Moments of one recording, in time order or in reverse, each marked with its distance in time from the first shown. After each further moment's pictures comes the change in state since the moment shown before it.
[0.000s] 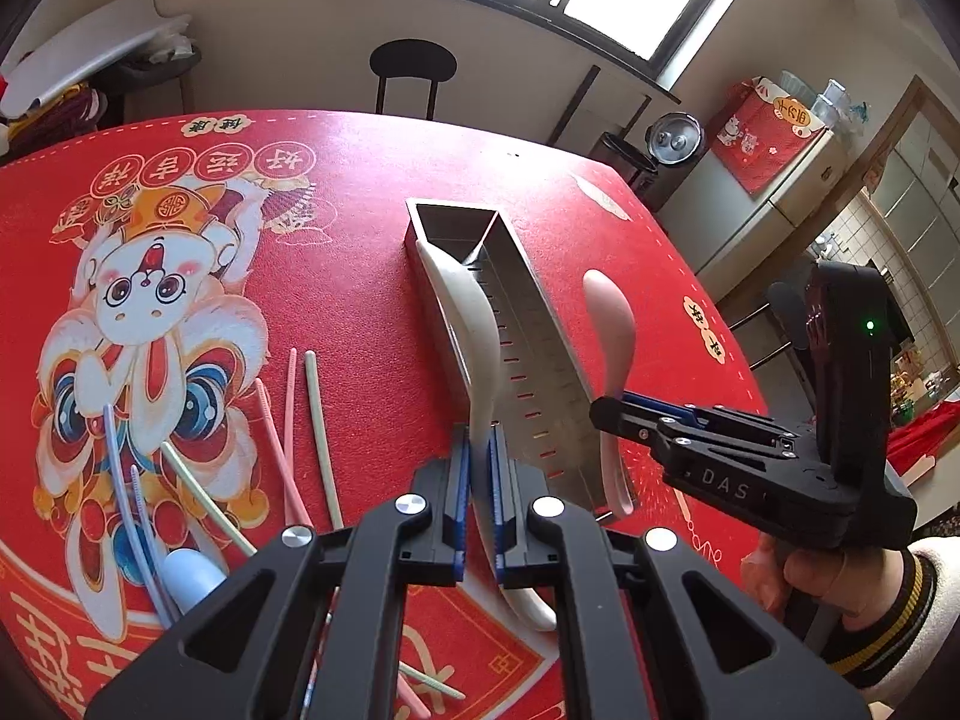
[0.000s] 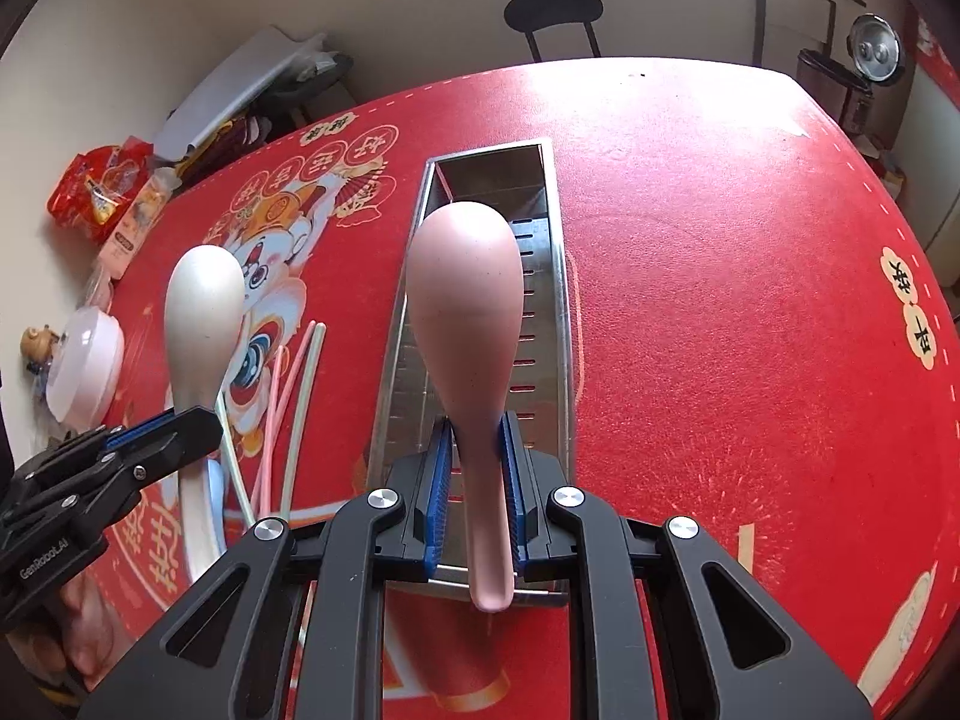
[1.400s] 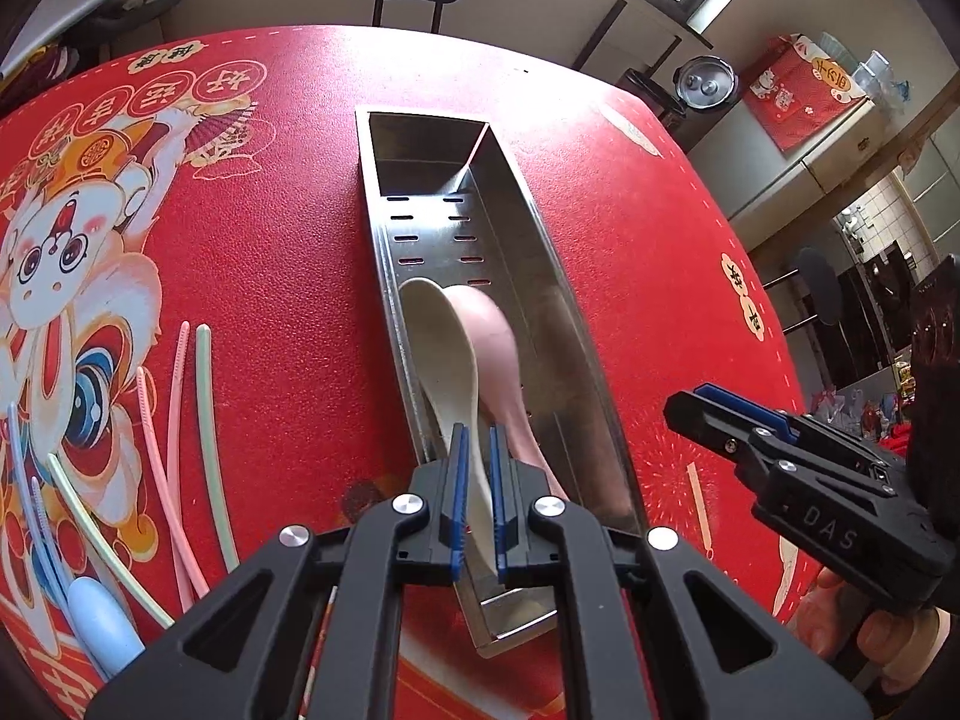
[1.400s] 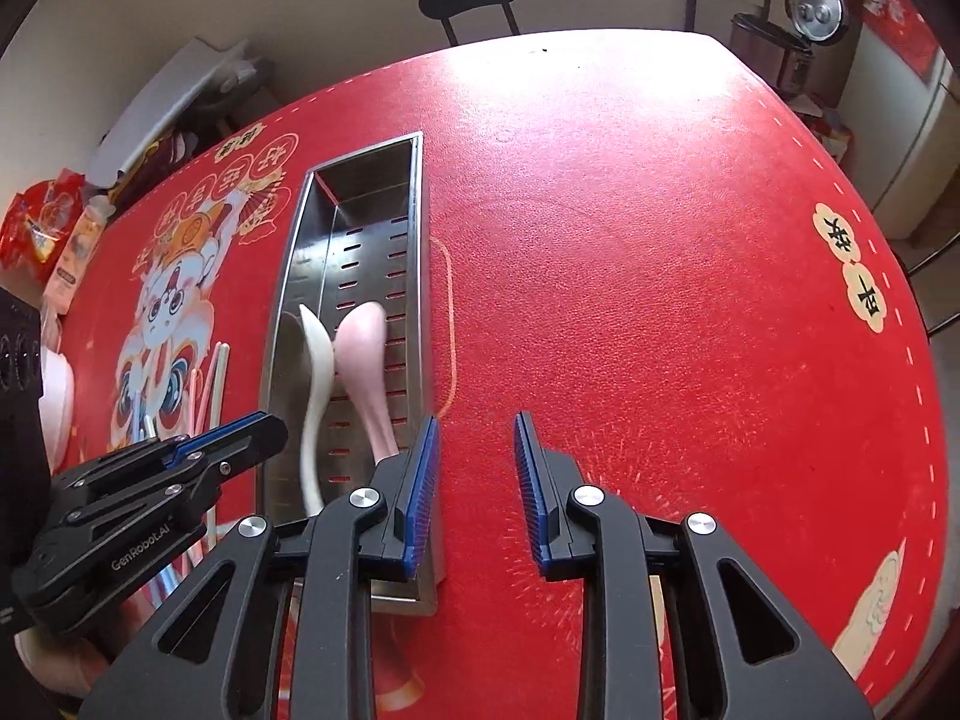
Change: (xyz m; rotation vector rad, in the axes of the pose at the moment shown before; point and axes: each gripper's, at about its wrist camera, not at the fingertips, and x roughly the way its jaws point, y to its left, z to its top) left arm 0.096 -0.018 0.015 -0.034 0.169 0.026; right arm 0.001 -0.047 0.006 0.114 0.031 -0.100
